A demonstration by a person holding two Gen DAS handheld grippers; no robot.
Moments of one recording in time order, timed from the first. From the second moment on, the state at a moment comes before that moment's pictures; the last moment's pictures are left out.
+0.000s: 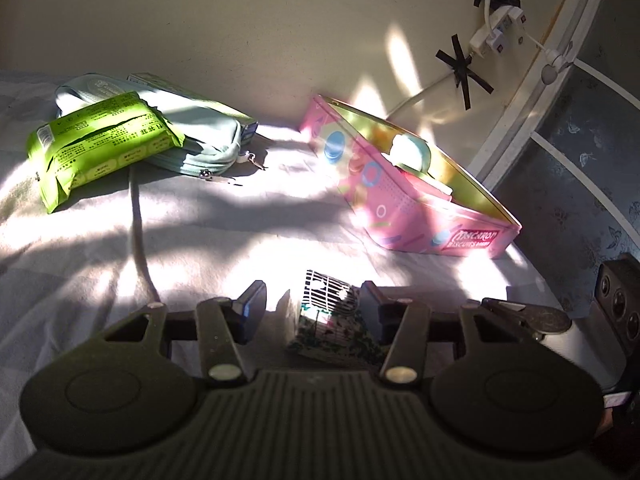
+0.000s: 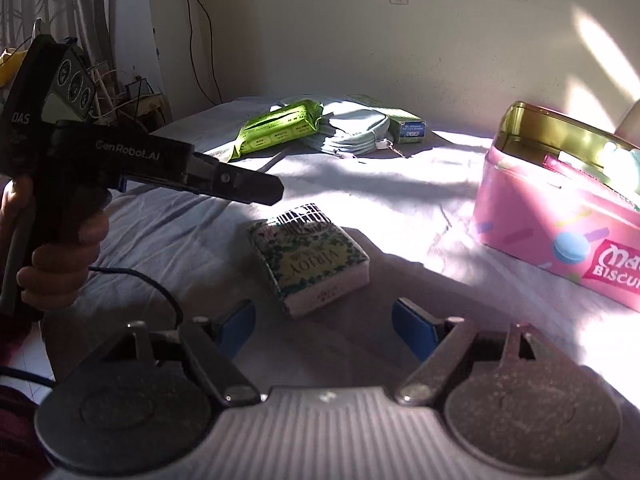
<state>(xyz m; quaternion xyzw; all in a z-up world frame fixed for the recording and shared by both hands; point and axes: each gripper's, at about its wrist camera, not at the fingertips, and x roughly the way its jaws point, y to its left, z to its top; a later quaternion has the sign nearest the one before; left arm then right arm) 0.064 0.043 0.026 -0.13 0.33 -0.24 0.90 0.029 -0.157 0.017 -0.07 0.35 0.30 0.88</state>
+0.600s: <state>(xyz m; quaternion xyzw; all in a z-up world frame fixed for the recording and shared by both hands) 0.085 -0.041 0.089 -0.08 0.27 -0.29 0.91 0.038 -0.204 0.068 -0.02 0.24 0.24 0.94</state>
